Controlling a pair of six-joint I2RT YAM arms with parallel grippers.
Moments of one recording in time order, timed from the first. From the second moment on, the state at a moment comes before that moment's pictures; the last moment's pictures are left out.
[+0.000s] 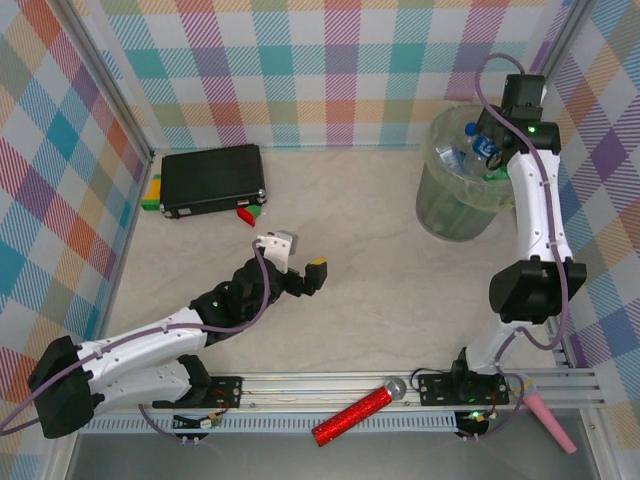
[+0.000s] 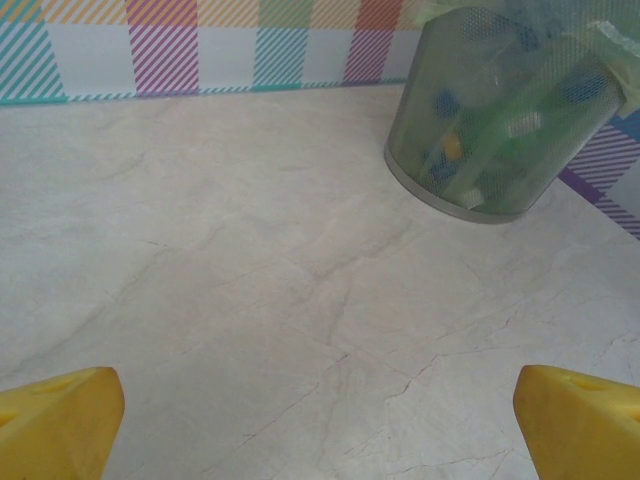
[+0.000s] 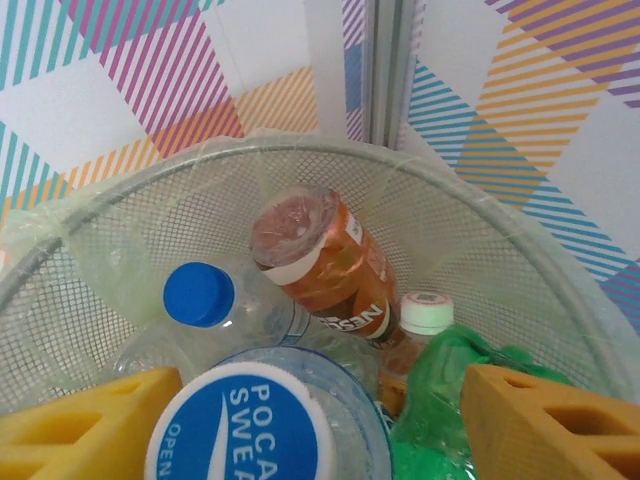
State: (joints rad) left arm -0.94 1.01 0.60 0.08 -0.36 -0.34; right arm -0.07 1.76 2.04 -0.90 0.29 0.28
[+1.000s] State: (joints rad) left arm -0.94 1.01 0.60 0.08 -0.36 -0.34; right arm 0.01 1.84 2.14 -0.94 0.22 0.25
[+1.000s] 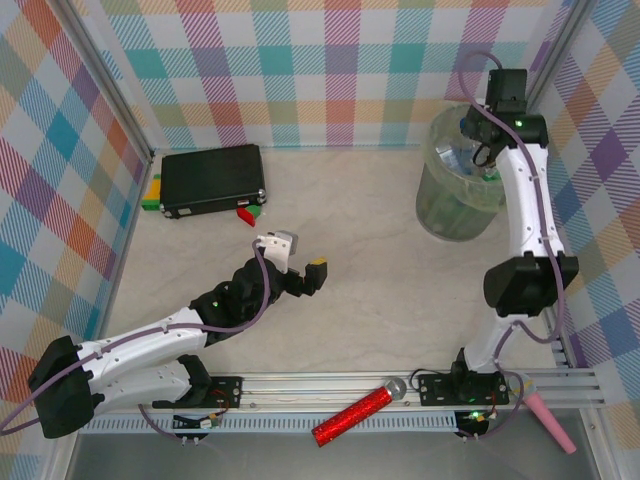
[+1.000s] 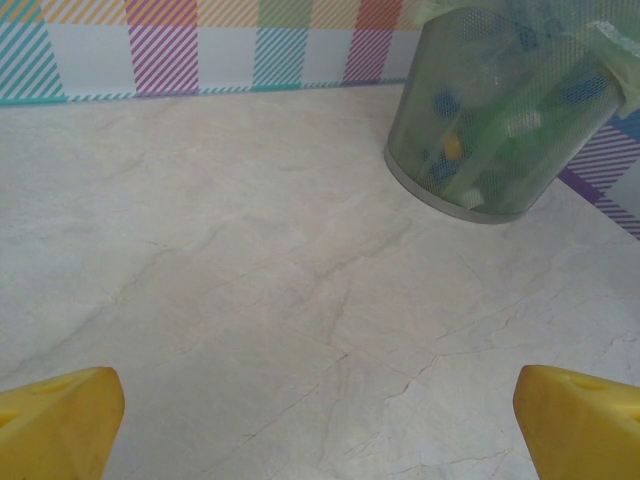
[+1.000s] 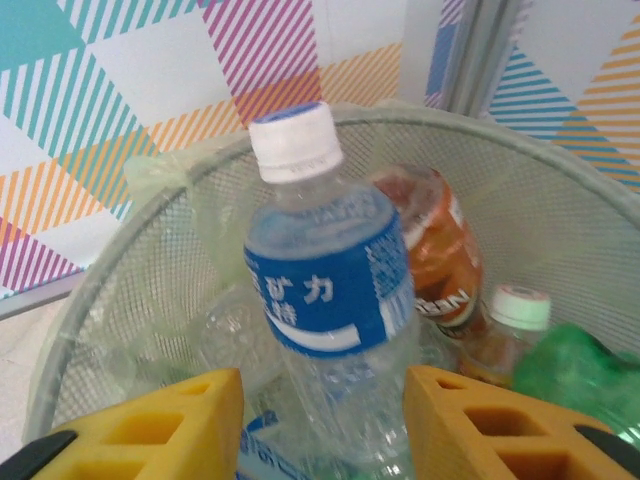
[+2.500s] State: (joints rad) left arm -0.94 1.04 0.60 0.07 -0.39 -0.34; right arm 0.04 1.77 2.09 -0.91 0.08 0.30
